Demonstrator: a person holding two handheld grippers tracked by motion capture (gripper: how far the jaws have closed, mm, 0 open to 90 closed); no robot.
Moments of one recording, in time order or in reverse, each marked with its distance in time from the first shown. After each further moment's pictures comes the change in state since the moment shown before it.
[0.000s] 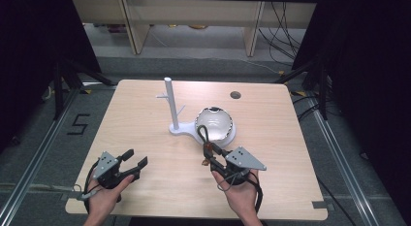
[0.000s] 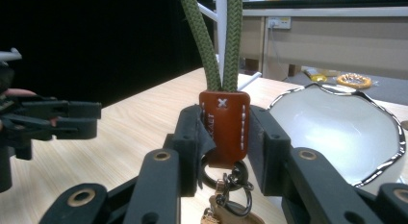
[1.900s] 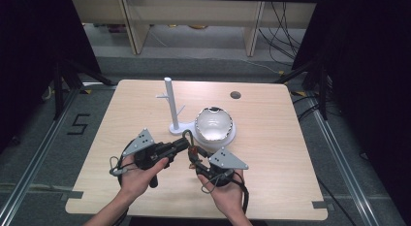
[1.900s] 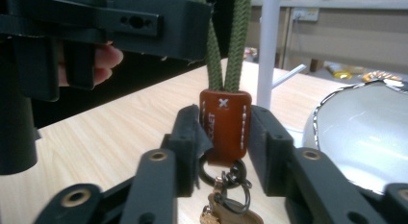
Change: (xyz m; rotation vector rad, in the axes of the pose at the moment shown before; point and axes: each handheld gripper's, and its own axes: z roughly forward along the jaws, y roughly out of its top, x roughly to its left) left arm -0.091 0.083 0.050 -0.029 -0.382 -0.008; right arm 0.022 -0.006 0.026 0.023 0.059 -0.064
